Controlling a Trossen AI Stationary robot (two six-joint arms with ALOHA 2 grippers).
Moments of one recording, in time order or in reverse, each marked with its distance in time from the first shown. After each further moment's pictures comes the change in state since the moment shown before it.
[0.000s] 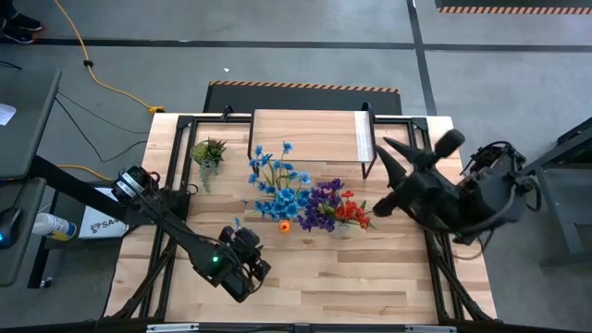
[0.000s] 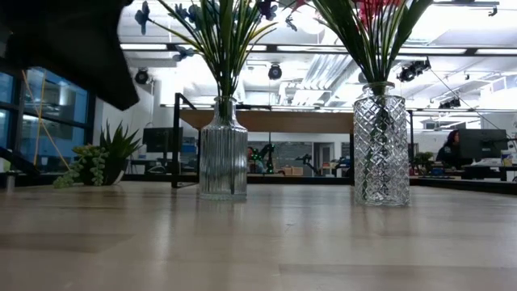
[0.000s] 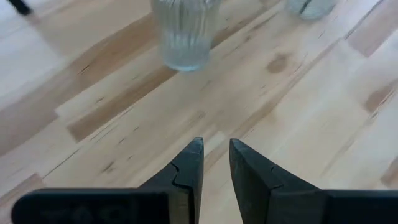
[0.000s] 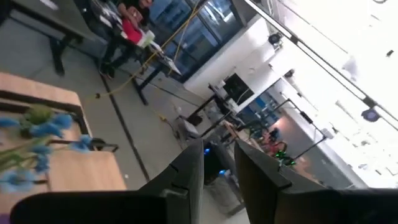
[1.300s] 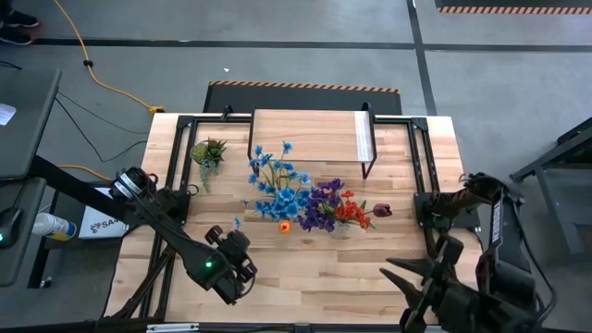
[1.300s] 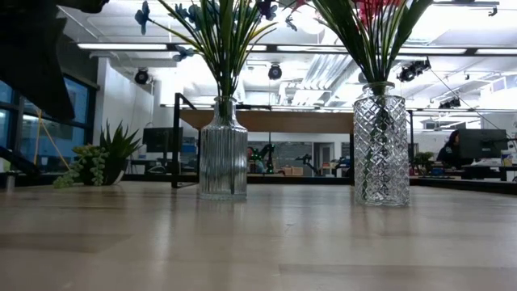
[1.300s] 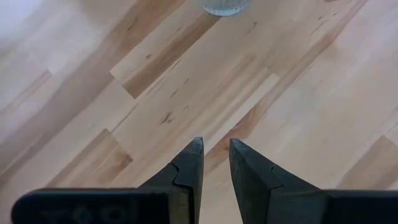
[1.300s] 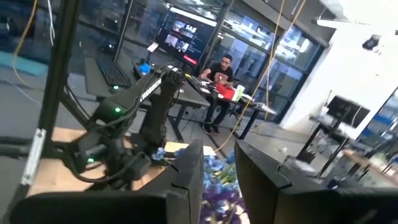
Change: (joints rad) left arm -0.056 -0.007 -0.001 -0.203 0.135 -0.007; right arm 0.409 0.212 -0.002 -0.258 0.004 0.878
